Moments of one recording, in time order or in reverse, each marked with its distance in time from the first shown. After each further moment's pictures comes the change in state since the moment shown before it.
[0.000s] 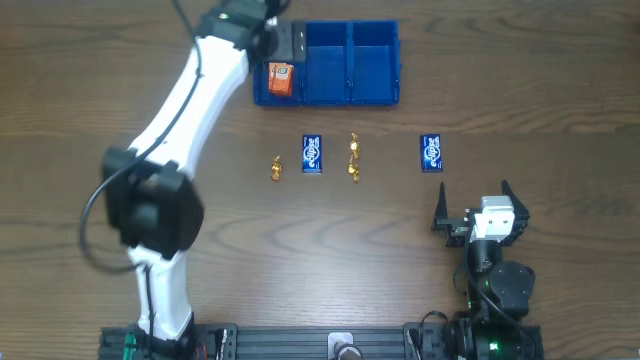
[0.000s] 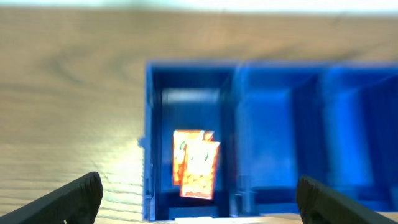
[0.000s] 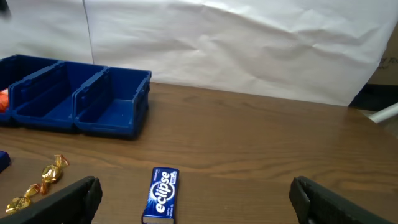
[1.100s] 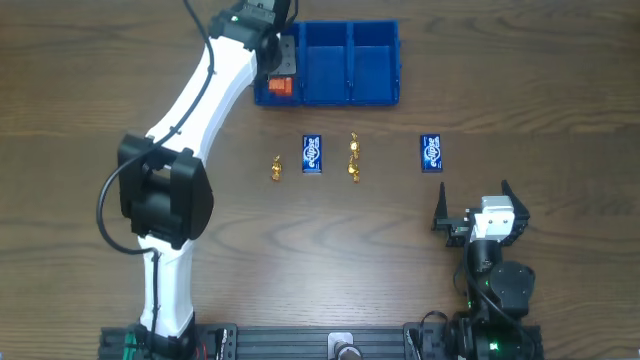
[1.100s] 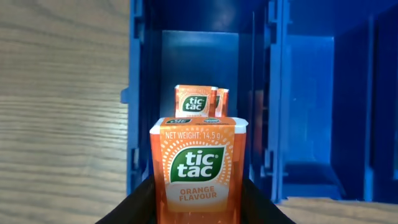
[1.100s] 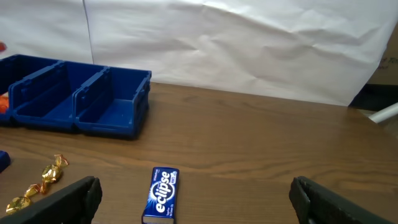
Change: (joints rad) left arm -0.011 0.137 0.019 -0.110 0.005 -0.049; right arm 0.000 0.000 0.000 0.000 0.000 0.000
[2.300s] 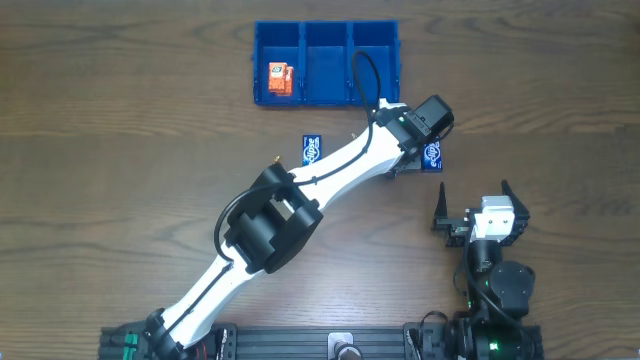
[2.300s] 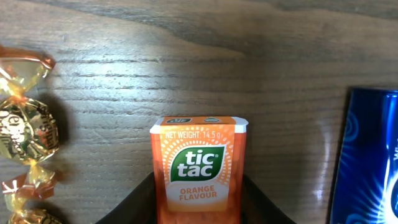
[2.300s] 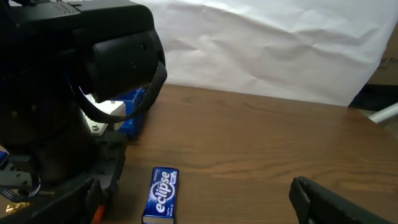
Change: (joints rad) left arm -0.542 0.250 0.056 -0.014 -0.045 -0.544; right arm 0.000 0.000 0.000 0.000 0.000 0.000
